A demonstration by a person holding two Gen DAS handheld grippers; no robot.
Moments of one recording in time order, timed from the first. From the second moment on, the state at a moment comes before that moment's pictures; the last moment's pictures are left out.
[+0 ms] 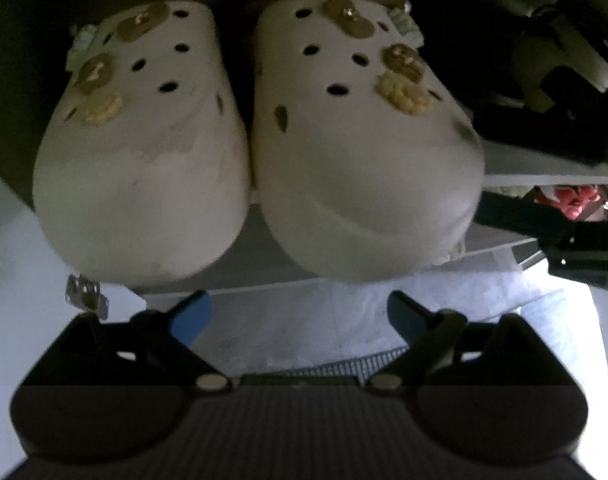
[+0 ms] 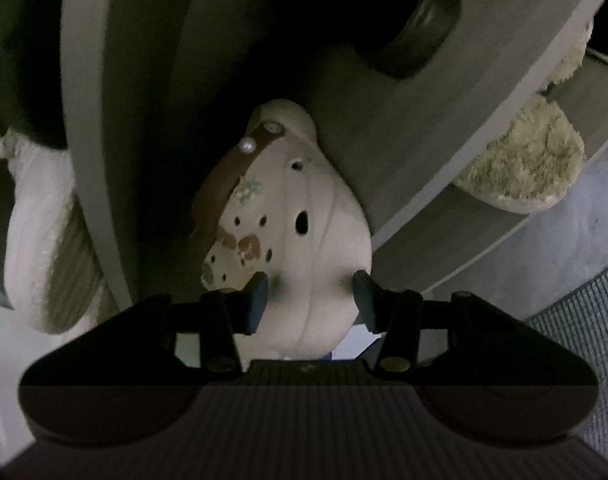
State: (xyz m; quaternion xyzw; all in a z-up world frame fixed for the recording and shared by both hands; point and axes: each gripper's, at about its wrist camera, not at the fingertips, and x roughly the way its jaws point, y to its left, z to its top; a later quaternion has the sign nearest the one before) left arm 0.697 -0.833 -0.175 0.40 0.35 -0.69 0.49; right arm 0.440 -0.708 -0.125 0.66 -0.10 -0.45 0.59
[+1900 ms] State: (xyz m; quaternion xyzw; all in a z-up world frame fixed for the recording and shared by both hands) left arm 0.599 -0.530 -0.119 0.46 0.29 -0.70 0.46; right arm 0.331 -0.123 -0.147 0.69 -0.08 -0.71 0.09
